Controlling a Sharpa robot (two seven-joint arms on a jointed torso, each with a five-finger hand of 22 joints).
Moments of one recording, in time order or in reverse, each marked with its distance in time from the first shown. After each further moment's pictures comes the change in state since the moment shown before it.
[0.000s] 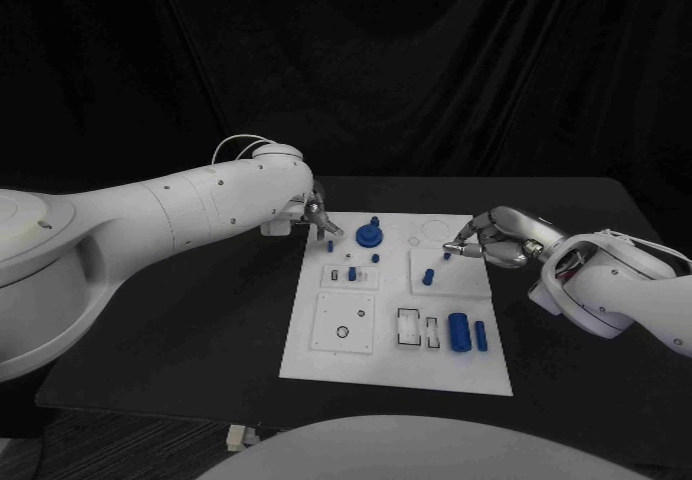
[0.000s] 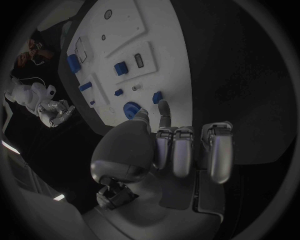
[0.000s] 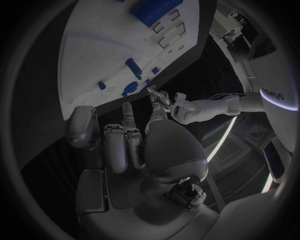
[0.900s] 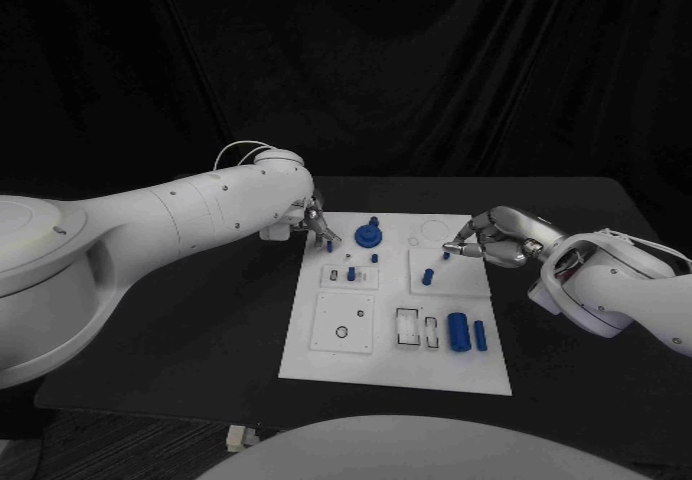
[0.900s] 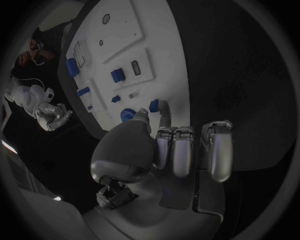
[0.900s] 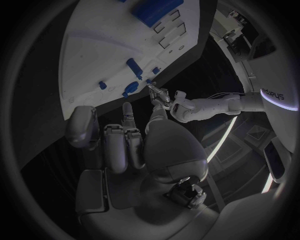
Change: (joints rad) left arm -0.021 0.018 0.000 -0.037 -0.001 0.043 0.001; left_hand 0.013 -0.006 -0.003 -0.003 -0.009 0.000 0.000 0.000 0.000 0.000 0.000 0.000 0.000 0.000 0.000 0.000 0.000 0.000 -0.004 0.004 -0.022 0.000; right arm 0.000 0.001 0.000 -0.003 0.000 0.001 0.000; right_hand 0.000 0.000 0.000 0.000 0.000 0.000 0.000 0.000 0.000 0.000 0.000 0.000 -0.001 0.000 0.000 0.000 0.000 0.000 0.000 0.000 0.000 0.001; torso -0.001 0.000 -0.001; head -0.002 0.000
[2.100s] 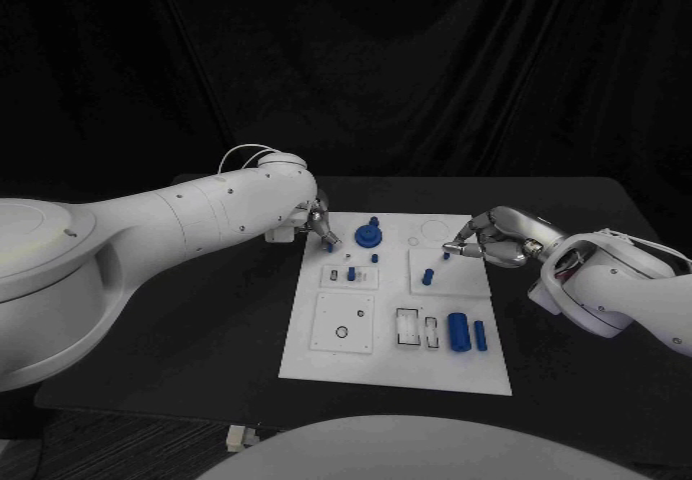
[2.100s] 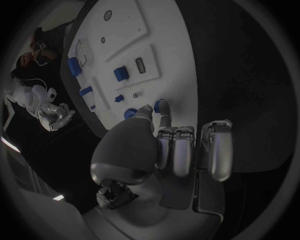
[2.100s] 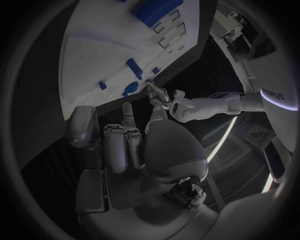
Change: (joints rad) left arm -0.010 0.017 0.000 -0.016 0.000 -0.020 0.042; left_hand 0.129 -0.008 0.036 -0.006 0.225 -0.017 0.002 -0.004 -0.001 -0.006 0.005 0.002 0.003 0.000 0.007 0.000 0.000 0.000 0.000 0.000 -0.012 0.000; right arm 0.000 0.000 0.000 0.000 0.000 0.002 -0.001; right_hand 0.000 0.000 0.000 0.000 0.000 0.000 0.000 0.000 0.000 0.000 0.000 -0.004 0.000 0.000 0.000 0.000 0.000 0.000 0.000 0.000 0.000 0.000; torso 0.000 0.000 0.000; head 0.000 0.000
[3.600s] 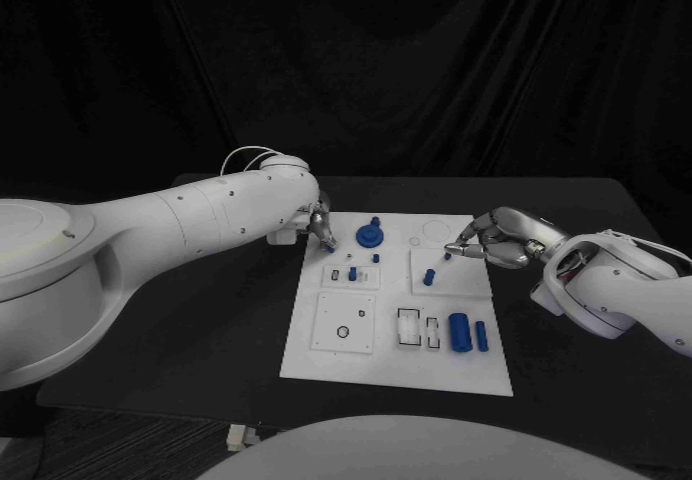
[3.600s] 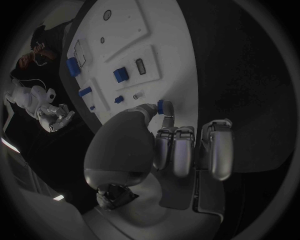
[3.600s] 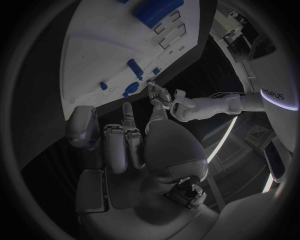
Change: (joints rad) left arm -0.003 -0.011 0.000 0.028 0.000 -0.021 -0.020; left_hand 0.035 -0.168 0.463 0.031 0.023 -0.011 0.000 0.025 0.018 0.008 -0.007 0.002 -0.003 0.000 0.000 0.000 0.000 0.000 0.000 0.000 -0.017 0.000; right arm 0.000 -0.002 0.000 -0.002 0.000 0.004 -0.001; right_hand 0.000 0.000 -0.003 -0.003 0.000 0.000 0.000 0.000 0.001 0.000 0.000 0.000 0.000 0.000 0.000 0.000 0.000 0.000 0.000 0.000 -0.005 0.000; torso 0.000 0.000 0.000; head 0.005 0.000
